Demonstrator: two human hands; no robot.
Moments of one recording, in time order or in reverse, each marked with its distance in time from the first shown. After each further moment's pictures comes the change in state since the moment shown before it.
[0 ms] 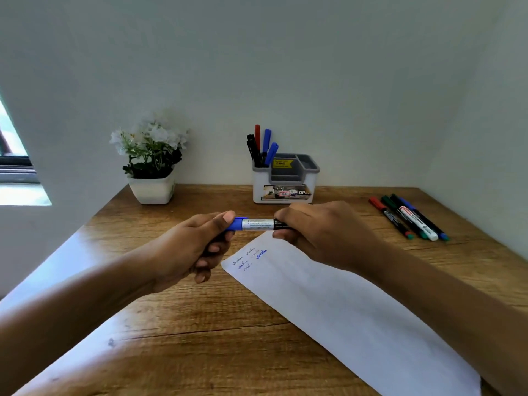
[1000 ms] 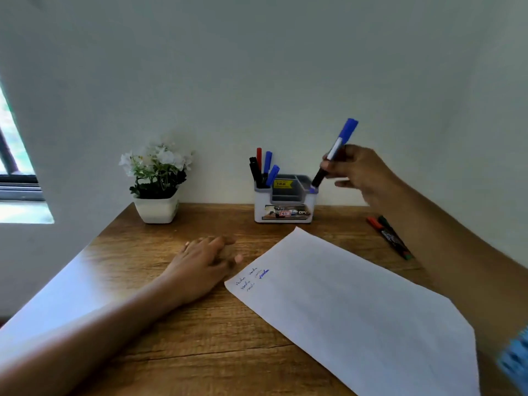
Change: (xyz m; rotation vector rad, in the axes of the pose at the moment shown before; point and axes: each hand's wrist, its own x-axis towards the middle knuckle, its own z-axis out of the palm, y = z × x) left_hand 0.035 -0.040 -0.018 0.982 0.219 0.025; right_hand 0.039 0.099 -0.036 0.938 0.268 1.092
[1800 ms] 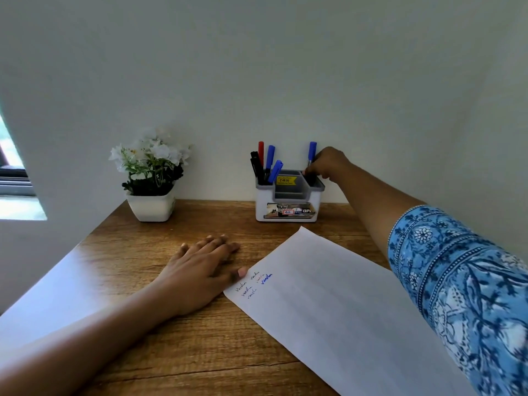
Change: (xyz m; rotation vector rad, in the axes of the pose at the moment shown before) left_hand 0.007 -0.005 0.004 0.167 -0.152 0.026; right_hand 0.125 0.047 0.046 -0.703 0.000 0.196
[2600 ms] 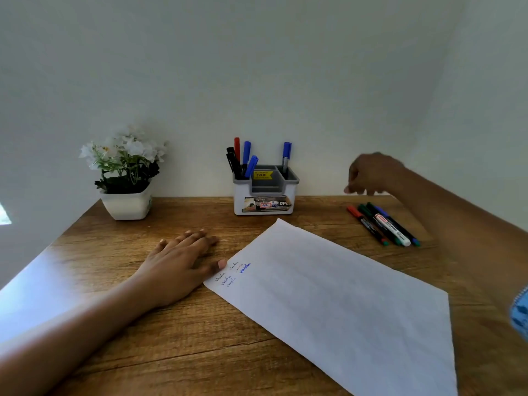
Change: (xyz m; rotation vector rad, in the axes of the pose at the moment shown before) left_hand 0.001 -0.001 0.001 0.007 0.036 0.029; right_hand -0.085 0.079 -0.086 -0.547 -0.069 -0.023
